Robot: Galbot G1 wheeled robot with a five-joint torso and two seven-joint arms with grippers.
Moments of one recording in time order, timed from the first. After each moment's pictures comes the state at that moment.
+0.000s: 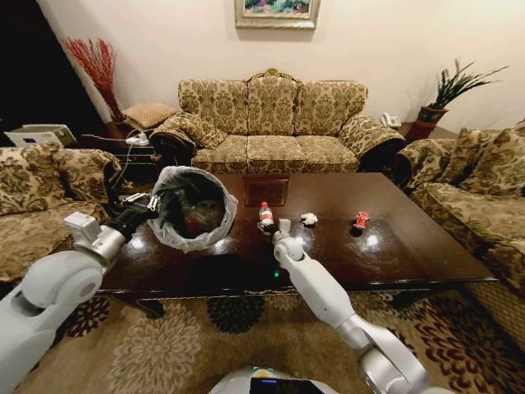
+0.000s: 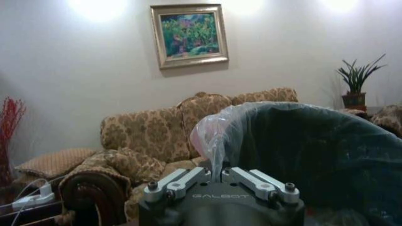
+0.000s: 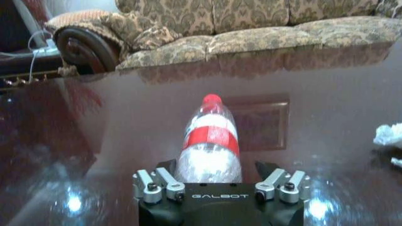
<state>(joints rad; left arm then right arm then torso) 1.58 -0.55 -1.01 -2.26 -0.92 0.18 -0.11 -0.58 1.41 -0.12 1.29 0.67 -0.33 0.39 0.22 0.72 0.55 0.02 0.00</state>
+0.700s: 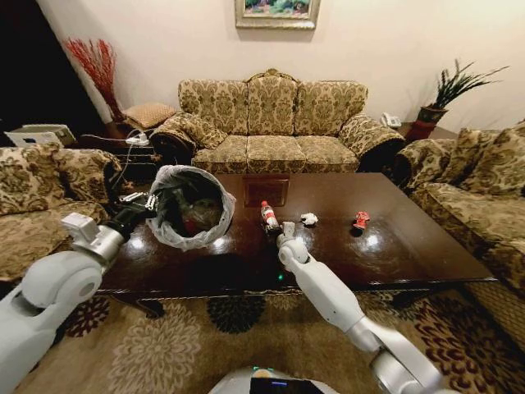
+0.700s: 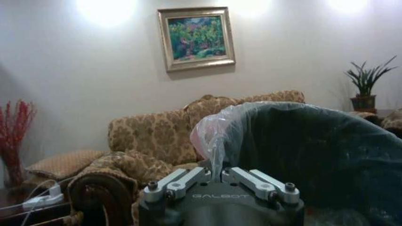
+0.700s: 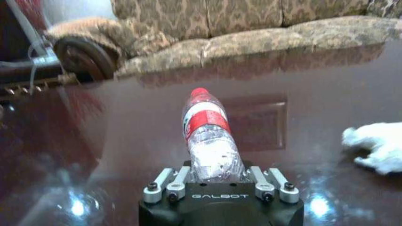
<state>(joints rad) 1.57 -0.56 -1.01 -2.23 -0.91 0.16 -0.12 -0.62 1.29 -0.14 1.45 0.80 -0.36 0.45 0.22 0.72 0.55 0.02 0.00</state>
